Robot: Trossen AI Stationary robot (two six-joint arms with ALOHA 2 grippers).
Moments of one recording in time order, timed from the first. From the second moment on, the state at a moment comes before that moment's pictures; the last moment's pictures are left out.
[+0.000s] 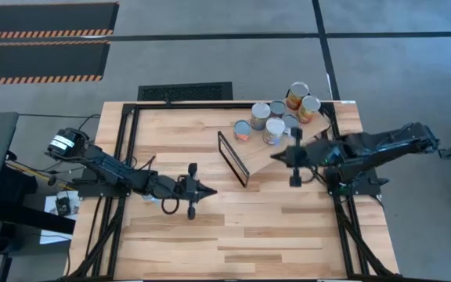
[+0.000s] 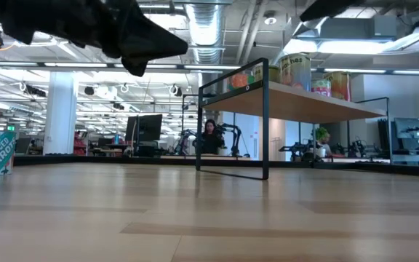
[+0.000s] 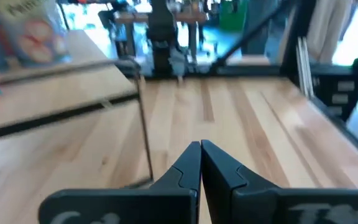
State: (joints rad) left arm -0.33 1.44 0.53 0.72 -0.35 -0.07; right arm 0.20 0.98 0.98 -0.56 0.40 -0.08
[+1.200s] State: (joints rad) left arm -0.65 1.46 0.94 -1.21 -0.30 -1.35; right arm 0.62 0.80 0.68 -0.30 0.63 -0.12
